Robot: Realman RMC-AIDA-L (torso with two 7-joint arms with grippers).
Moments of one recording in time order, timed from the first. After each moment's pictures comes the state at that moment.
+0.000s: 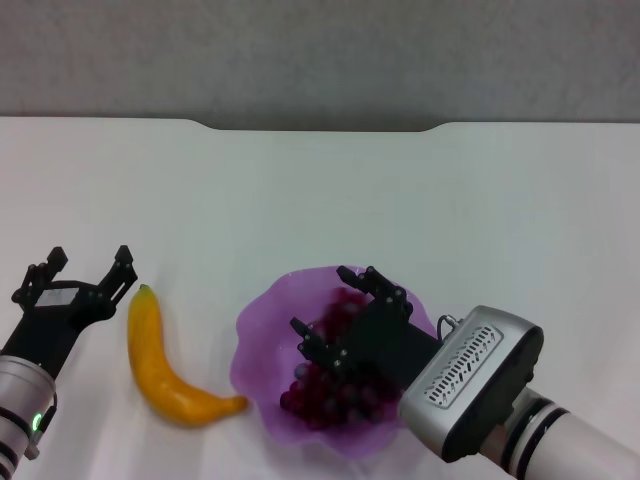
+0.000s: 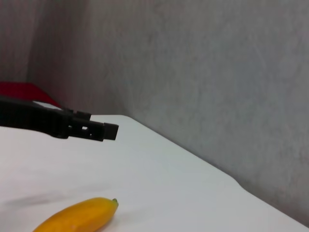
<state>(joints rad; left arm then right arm) -0.31 -2.05 -0.82 -0.38 2.26 0.97 -0.14 0.41 2.02 0.56 0.86 -2.36 -0.52 -0.39</state>
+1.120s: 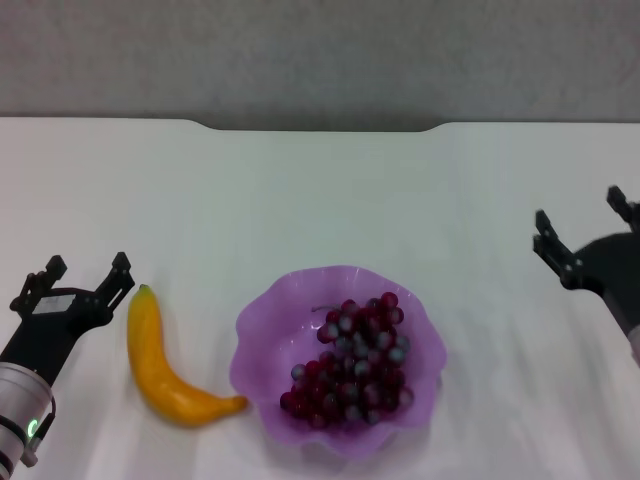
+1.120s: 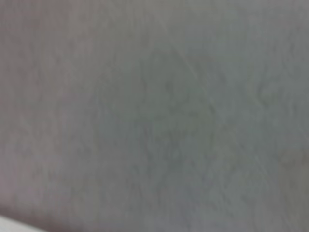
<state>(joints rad) -0.31 -2.05 -0.81 -0.37 2.27 0.97 -0.20 0.26 2.02 0.87 0.61 -2.34 -0.93 -0.33</state>
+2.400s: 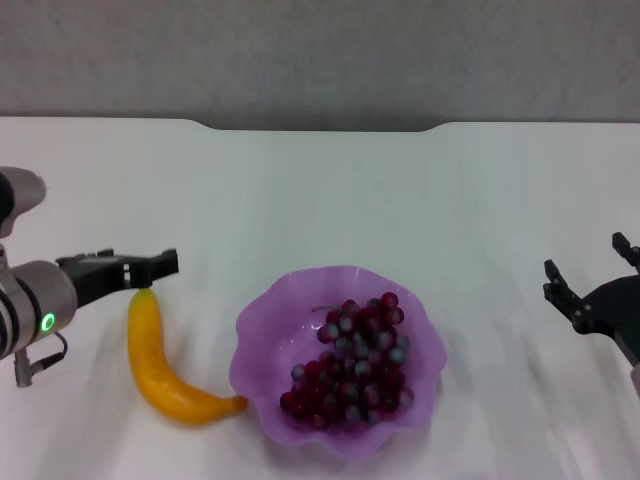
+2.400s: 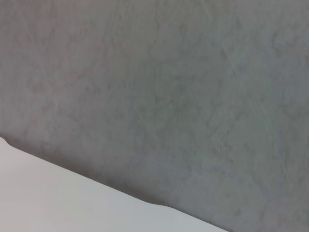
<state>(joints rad) -0.18 -2.04 -1.48 -1.29 2.55 -0.49 0.12 0.28 2.02 0.80 0.45 -2.33 -0.93 -0.30</state>
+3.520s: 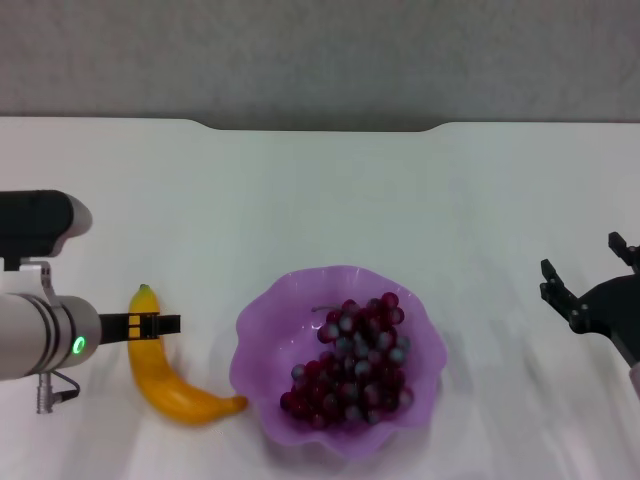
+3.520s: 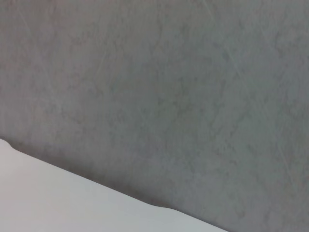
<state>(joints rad) -0.32 -2.05 -1.41 -1.22 2.87 -0.76 -0.30 0.28 2.02 0.80 0.46 -2.34 -0.93 -0.29</state>
